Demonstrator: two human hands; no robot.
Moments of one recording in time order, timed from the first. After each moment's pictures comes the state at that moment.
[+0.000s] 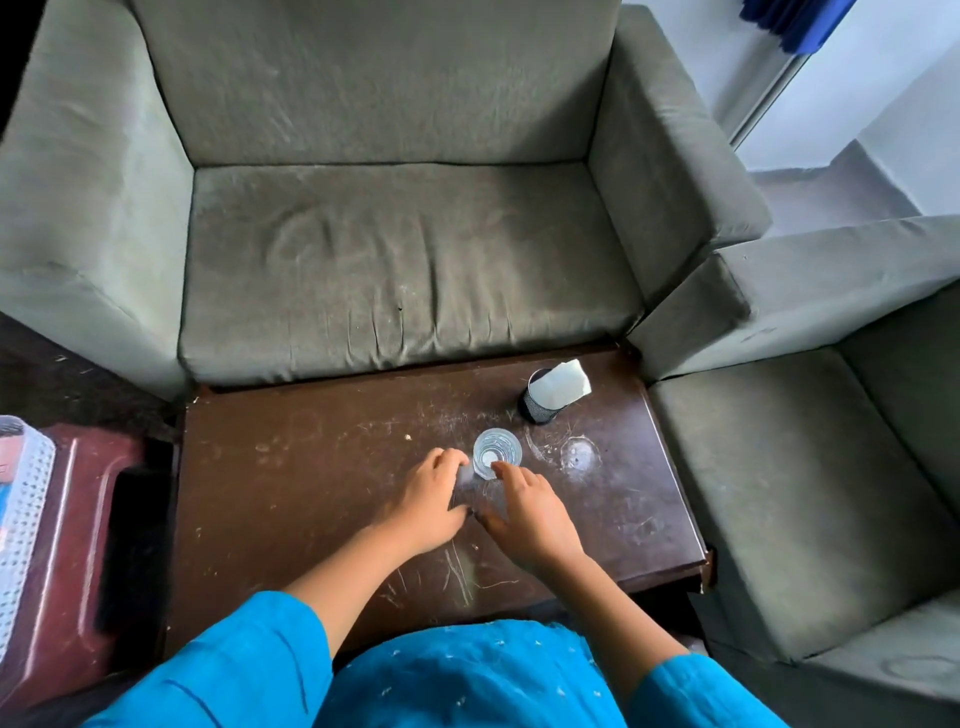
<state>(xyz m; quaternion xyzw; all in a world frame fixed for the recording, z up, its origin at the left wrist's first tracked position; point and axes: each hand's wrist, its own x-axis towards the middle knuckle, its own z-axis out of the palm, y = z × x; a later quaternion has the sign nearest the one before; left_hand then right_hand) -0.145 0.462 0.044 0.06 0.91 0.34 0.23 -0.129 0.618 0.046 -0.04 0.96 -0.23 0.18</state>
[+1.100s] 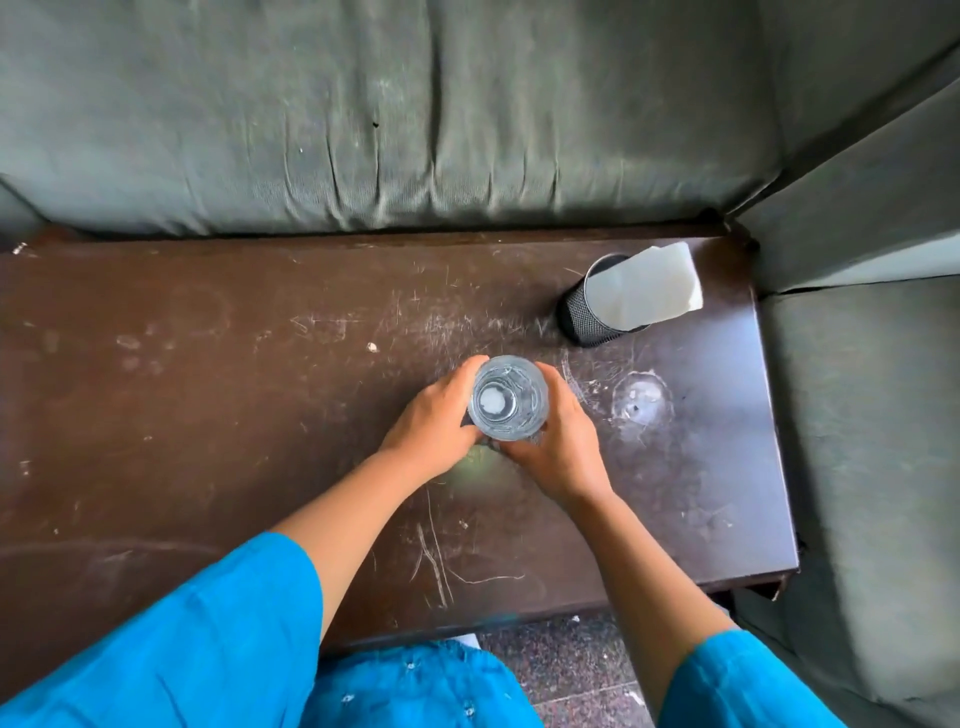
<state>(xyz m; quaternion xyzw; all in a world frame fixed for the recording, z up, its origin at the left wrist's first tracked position) -0.213 0.507 -0.181 0.00 0.89 0.39 0.22 -0.207 0.664 -0.164 0.02 0.91 -0.38 0.17</state>
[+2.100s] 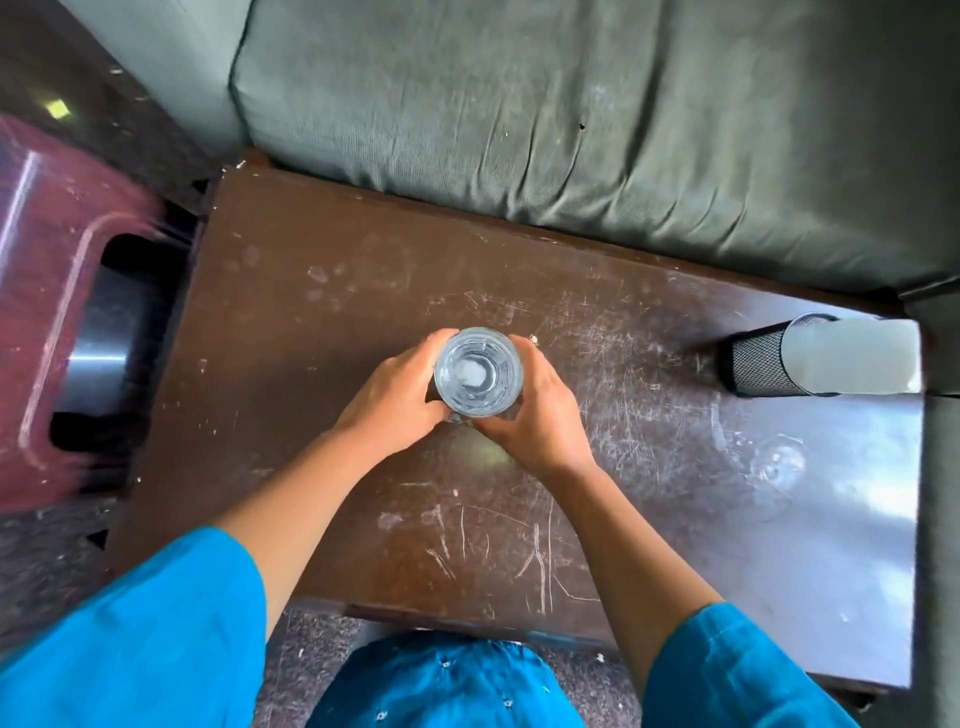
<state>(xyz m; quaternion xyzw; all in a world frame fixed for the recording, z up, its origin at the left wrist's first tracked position) -0.161 0.329 -0.186 -0.12 0.89 0.44 0.12 -0.206 0.496 -0.181 -0.15 0.89 -0.36 0.22</state>
